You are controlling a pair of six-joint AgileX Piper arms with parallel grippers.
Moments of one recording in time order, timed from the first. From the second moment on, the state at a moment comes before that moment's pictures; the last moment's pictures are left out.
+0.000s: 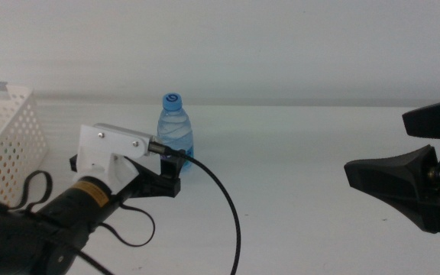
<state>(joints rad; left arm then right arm) -0.42 1.67 -0.45 -0.05 -0.82 -0.09 0.72 0.92 -1.00 -0.01 0.83 0.02</state>
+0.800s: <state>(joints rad) -0.42 1.85 -0.62 -0.01 -0.82 -0.13 0.72 0.92 -1.00 -0.01 0.83 0.02</state>
